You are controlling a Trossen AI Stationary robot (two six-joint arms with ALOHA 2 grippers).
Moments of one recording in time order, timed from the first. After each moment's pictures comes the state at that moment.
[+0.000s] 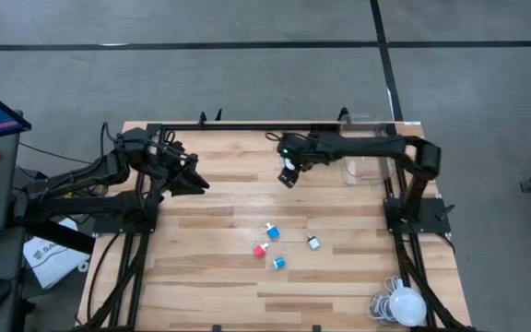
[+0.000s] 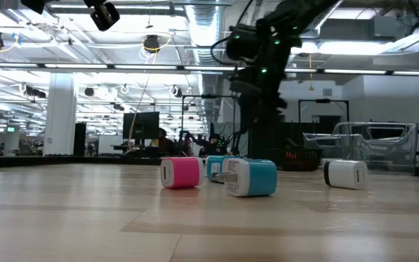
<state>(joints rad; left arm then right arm) 0.36 0.70 0.68 -0.03 0.75 -0.53 -0.30 1.82 1.34 -0.71 0.15 0.27</state>
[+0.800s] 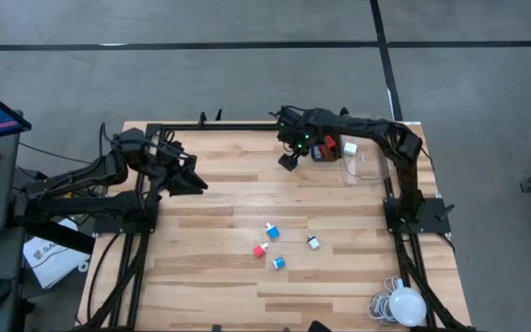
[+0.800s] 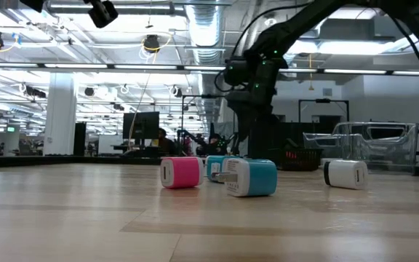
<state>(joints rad) 0.36 0.69 0.68 -0.01 0.75 -0.61 -0.51 2.00 1.55 -0.88 -0.16 0.11</state>
